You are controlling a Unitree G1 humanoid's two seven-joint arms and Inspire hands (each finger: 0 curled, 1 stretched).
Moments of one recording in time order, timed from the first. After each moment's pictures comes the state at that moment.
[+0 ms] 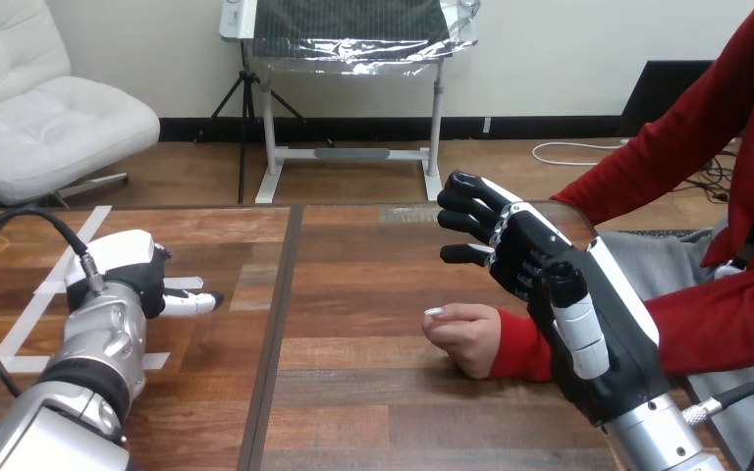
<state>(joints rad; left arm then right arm) -0.84 0.39 -0.45 1.35 0.67 0.12 0.08 0.12 -0.16 0.03 -0.06 0.17 -0.40 0.41</state>
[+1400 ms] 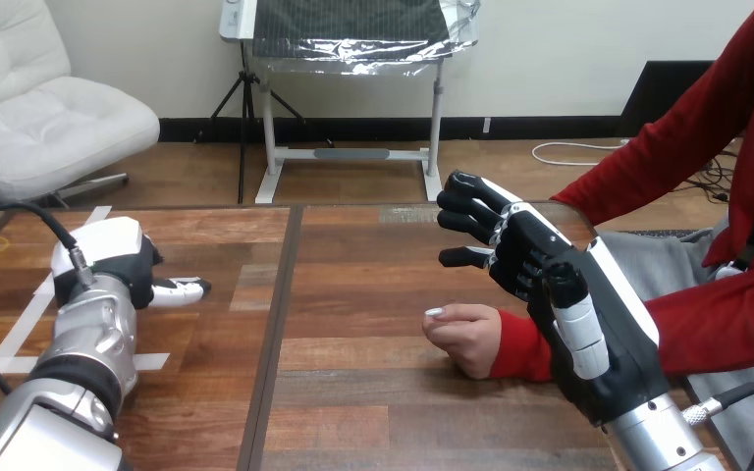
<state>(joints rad) -0.85 0.41 -0.45 1.35 0.66 0.12 0.13 0.12 -0.16 0.03 -0.06 0.17 -0.40 0.41</state>
